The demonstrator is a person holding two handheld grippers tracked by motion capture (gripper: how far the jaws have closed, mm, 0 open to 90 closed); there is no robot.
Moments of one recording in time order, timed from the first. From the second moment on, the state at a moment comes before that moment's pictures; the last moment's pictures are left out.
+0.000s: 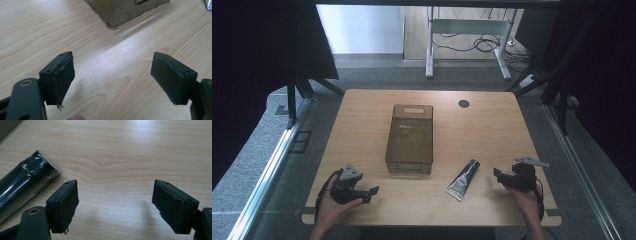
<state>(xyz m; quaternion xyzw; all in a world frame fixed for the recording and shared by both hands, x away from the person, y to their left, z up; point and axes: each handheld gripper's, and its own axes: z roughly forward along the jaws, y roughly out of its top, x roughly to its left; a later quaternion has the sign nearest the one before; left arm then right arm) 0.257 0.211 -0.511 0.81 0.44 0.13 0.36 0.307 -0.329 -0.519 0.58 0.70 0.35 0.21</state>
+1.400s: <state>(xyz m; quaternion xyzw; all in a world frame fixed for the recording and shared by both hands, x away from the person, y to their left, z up) 0.251 0.207 -0.499 0.81 0.42 0.13 0.39 0.309 -0.315 -0.459 0.50 0.79 0.32 0.12</state>
